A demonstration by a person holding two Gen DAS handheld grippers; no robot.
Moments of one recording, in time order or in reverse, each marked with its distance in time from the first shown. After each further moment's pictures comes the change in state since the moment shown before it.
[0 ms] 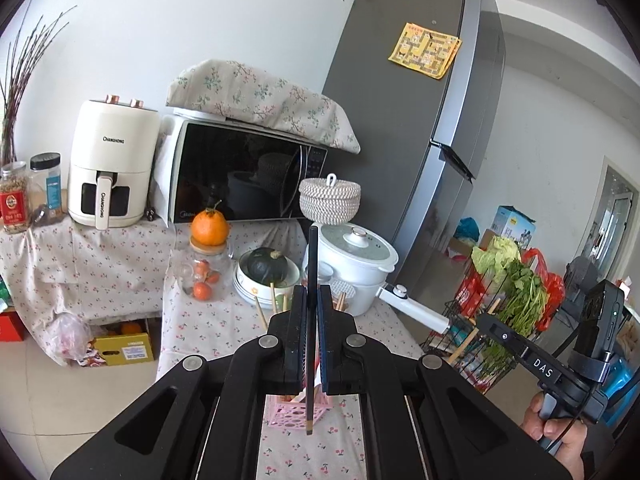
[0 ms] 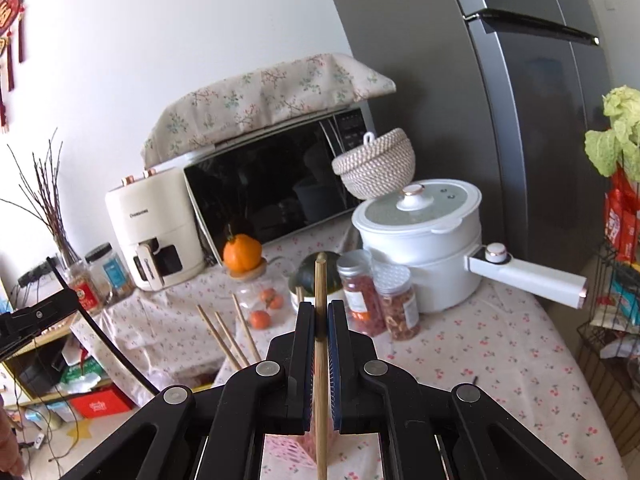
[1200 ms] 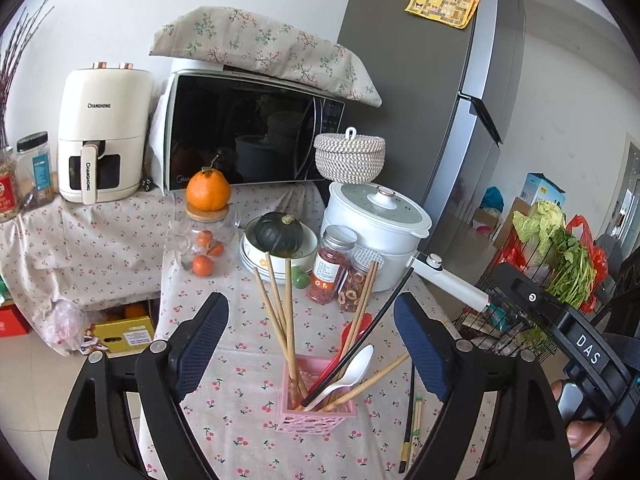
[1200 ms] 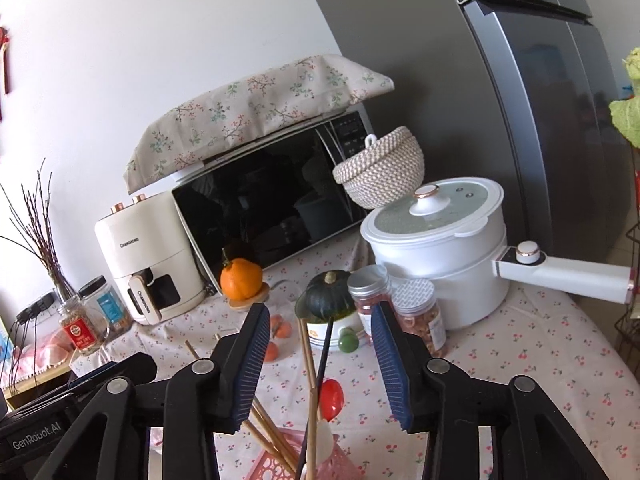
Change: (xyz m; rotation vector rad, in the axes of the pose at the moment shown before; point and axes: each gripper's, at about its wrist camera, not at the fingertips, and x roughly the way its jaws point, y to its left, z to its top) left arm 0.092 -0.005 -0.033 0.029 0.134 0.091; right arm 0.055 -0.019 -0.008 0.071 -0.042 -0.005
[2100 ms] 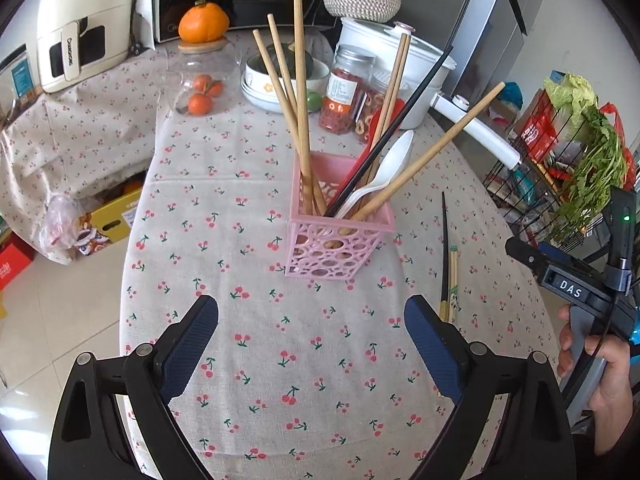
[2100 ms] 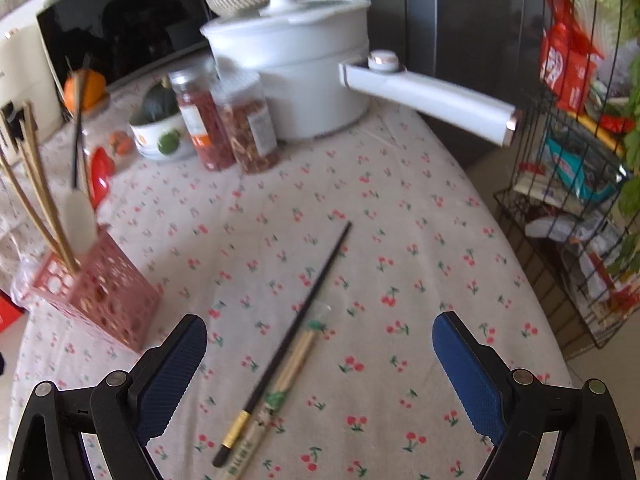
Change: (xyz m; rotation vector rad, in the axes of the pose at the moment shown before) left arm 0.047 0.011 -0.108 0.028 0.479 0.040; right arm 0.035 -0.111 -0.100 -0.094 0.579 -0.418
